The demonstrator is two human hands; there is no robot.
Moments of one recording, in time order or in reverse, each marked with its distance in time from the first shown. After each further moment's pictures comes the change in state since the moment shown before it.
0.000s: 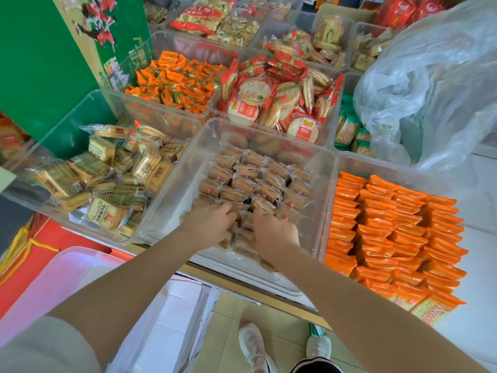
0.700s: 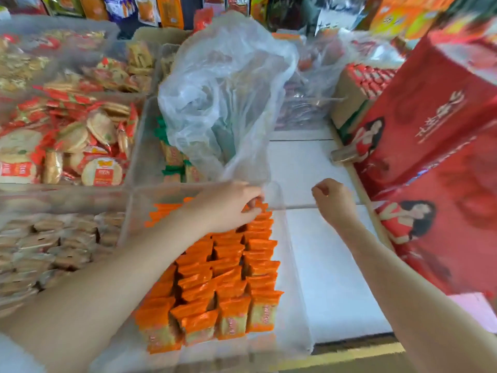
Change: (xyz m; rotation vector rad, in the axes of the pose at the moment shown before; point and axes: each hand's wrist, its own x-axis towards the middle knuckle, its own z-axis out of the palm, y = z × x) left_hand 0.193 0.283 -0.196 -0.368 0.275 0.498; right_hand -0.121 0.427 -0.070 0.620 0.671 0.707
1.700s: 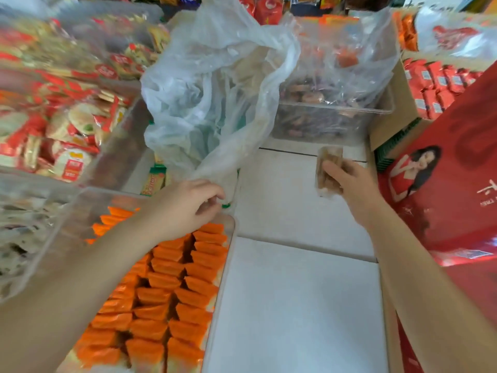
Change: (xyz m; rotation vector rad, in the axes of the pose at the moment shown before) left_hand 0.078 -0.001 0.026 0.058 0.214 -0.268; right_hand 0.189 0.047 -0.027 0.758 -0.534 -0.049
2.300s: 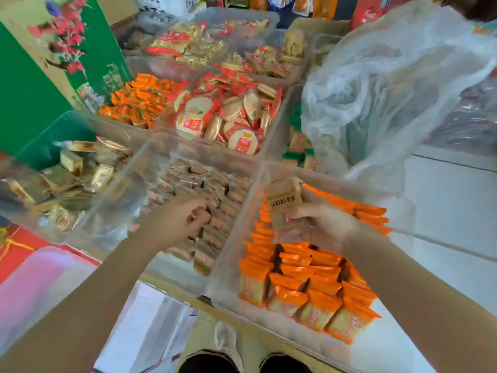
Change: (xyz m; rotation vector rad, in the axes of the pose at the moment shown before) left_hand -0.284 -0.180 -0.085 0.047 -0.087 -0.520; right_hand -0.159 -0.038 0.337 0.293 -0.761 0.388
